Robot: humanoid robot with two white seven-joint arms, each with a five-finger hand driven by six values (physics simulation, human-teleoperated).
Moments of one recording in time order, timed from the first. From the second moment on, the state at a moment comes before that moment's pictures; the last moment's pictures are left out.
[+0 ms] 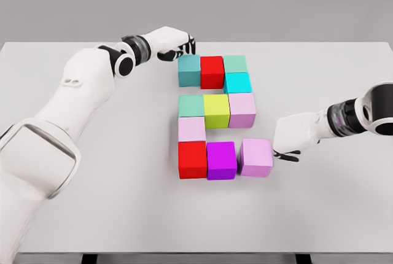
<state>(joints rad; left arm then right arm) -1.12 0.02 -0.78 -0.35 -0.72 -0.40 -0.18 -1.07 -0.94 1.35 -1.63 0.48 -0.61 0.61</state>
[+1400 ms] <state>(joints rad) -1.12 0.10 -0.76 -0.39 -0.69 -0.47 -0.18 -1.08 -0.93 1.35 -1.65 0.48 -0.61 0.61</state>
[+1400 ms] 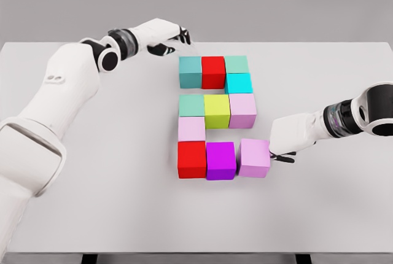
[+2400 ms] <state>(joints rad) -0.76 0.64 -0.79 -1.06 -0.31 -0.61 -0.18 -1.08 -0.89 1.35 -1.57 0.49 -0.61 0.61</state>
